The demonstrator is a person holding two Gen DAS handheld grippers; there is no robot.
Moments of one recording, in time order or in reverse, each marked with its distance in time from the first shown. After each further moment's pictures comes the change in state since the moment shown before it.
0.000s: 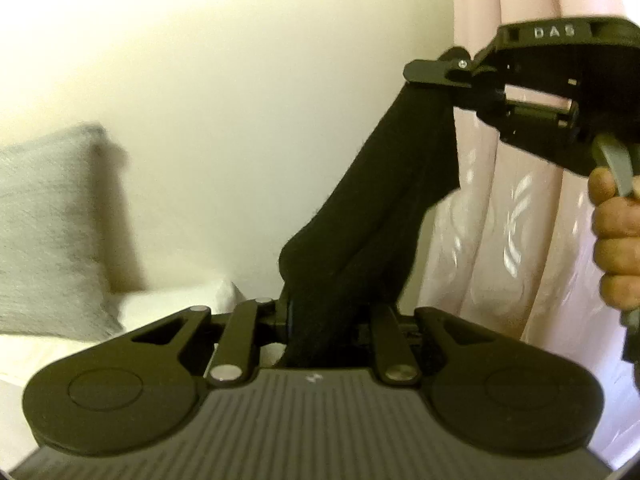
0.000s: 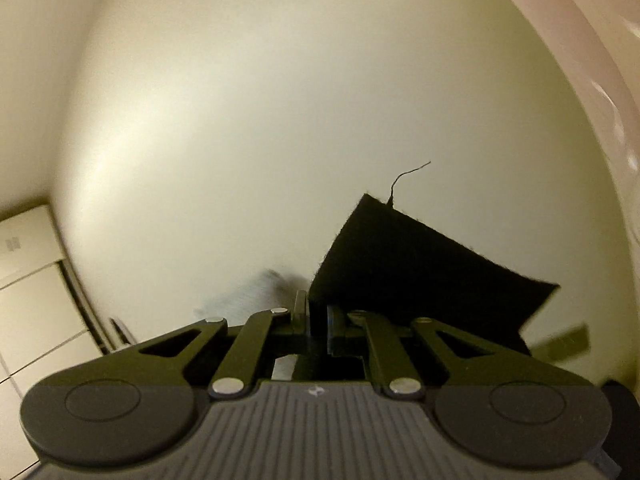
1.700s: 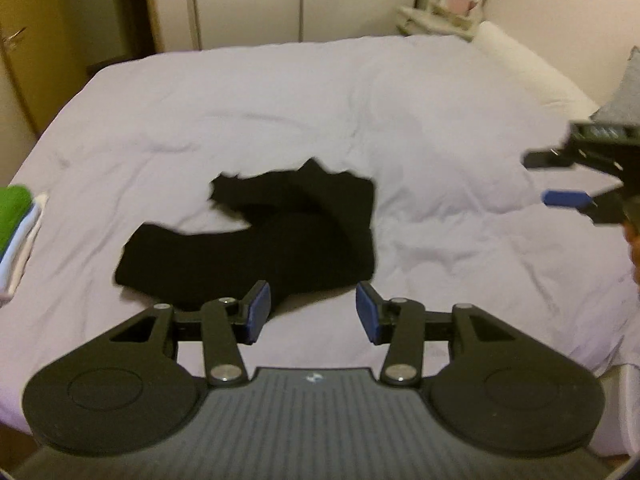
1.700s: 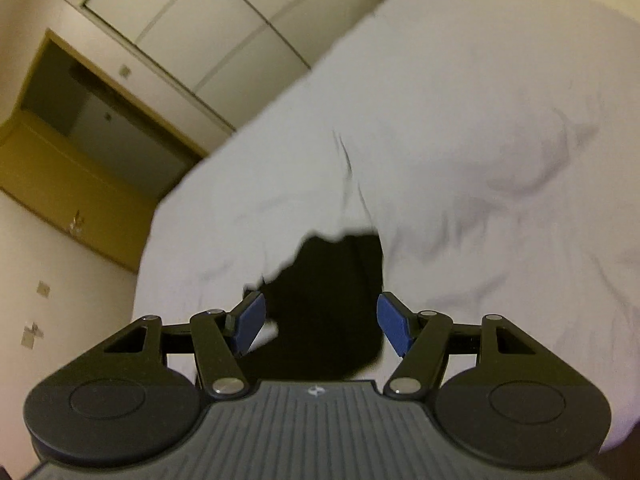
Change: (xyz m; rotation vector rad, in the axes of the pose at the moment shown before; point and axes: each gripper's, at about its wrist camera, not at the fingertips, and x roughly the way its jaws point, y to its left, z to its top) left arm -0.623 -0.122 -0.355 -0.968 0.408 1.377; right arm -0.057 0.367 -0.485 -0.223 1.350 0.594
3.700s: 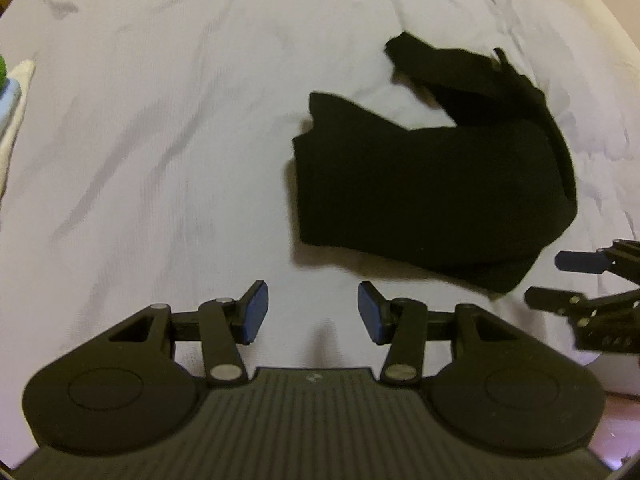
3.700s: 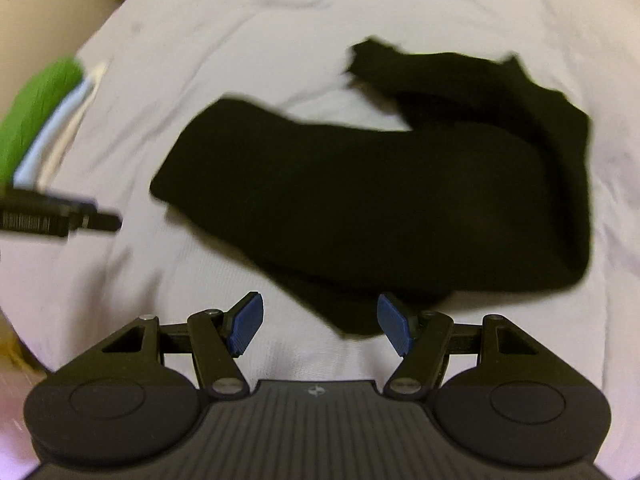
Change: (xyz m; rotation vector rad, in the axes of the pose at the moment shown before) left arm 0.262 0.391 -0.002 -0.053 0.410 -0.146; right arm 0.337 0.236 -0.252 -0.626 0.475 -0.274
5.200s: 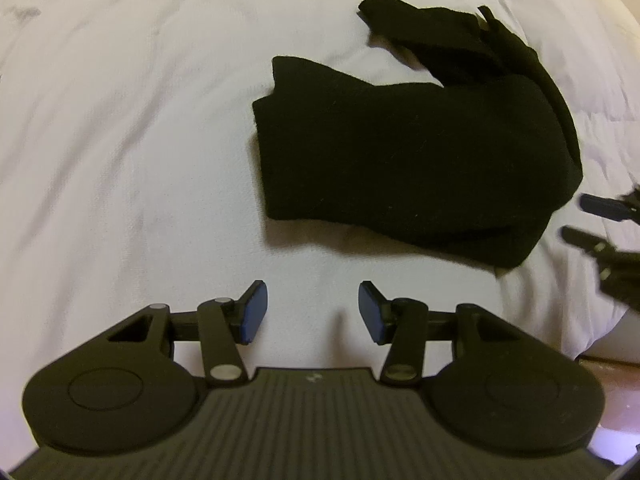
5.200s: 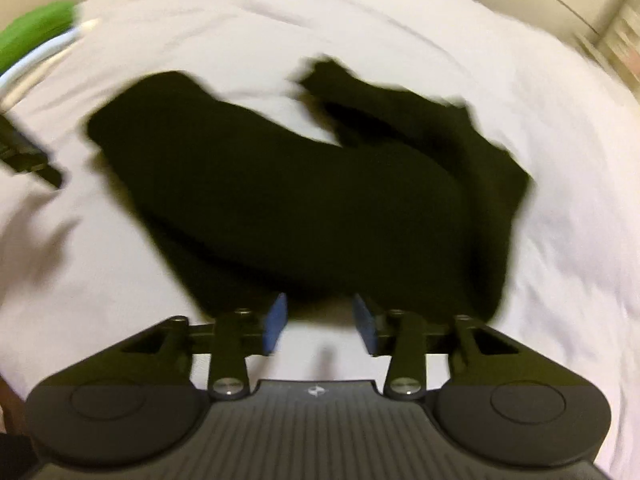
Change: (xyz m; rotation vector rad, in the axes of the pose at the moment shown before) left arm 0.030 -0.019 -0.006 0.084 0.051 0.001; right arm 0.002 -0.034 -0.044 -0.246 -0.152 -0.189
